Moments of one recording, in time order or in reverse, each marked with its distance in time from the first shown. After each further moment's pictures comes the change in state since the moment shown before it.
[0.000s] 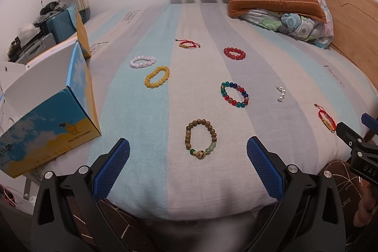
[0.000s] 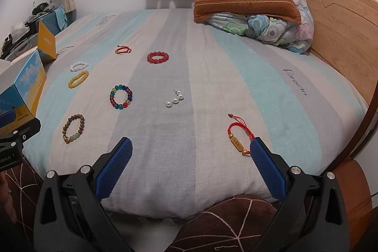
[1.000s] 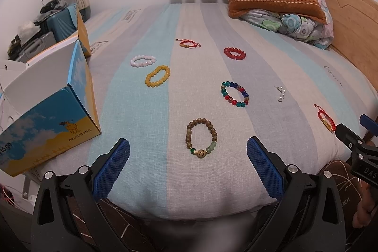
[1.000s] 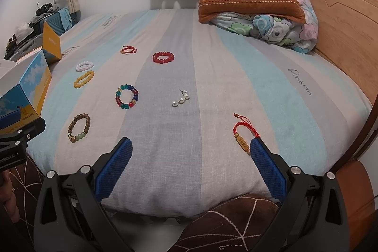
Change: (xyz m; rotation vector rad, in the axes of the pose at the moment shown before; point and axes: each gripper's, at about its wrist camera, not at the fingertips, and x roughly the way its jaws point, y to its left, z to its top) left arm -0.001 0.002 -0.002 -0.005 0.001 -0.004; right arm -0.003 0.004 -0.001 0.000 -0.002 0.033
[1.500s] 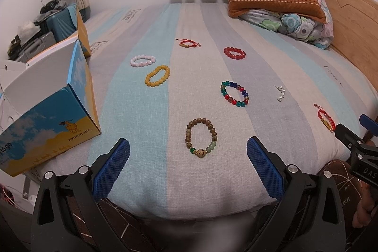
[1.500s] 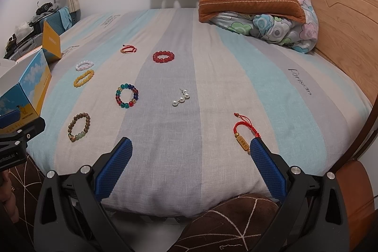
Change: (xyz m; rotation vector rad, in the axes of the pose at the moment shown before) left arm 0.000 0.000 -0.001 0.000 -0.001 0.001; right arm 0.000 -0.002 -0.001 0.001 0.002 0.003
